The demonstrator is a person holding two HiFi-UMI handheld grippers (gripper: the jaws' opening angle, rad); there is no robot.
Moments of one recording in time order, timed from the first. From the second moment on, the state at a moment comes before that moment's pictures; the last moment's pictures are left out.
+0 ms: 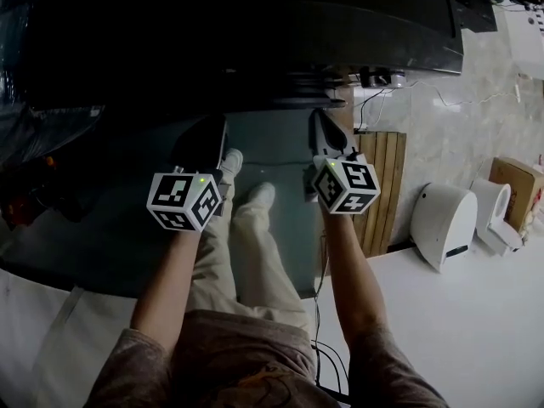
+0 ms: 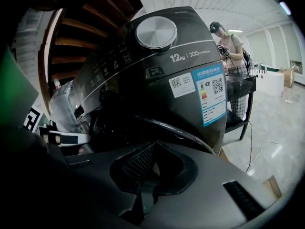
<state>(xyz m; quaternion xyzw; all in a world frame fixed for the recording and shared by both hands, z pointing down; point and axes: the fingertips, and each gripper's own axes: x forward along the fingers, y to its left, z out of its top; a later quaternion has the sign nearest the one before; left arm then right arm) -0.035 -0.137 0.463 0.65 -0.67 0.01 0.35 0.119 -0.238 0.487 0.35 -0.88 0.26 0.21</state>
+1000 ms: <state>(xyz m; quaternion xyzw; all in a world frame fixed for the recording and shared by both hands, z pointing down) -0.037 -0.143 0.456 0.63 -0.69 0.01 0.36 0.105 -0.243 0.466 0.30 -0.89 0.25 0.22</state>
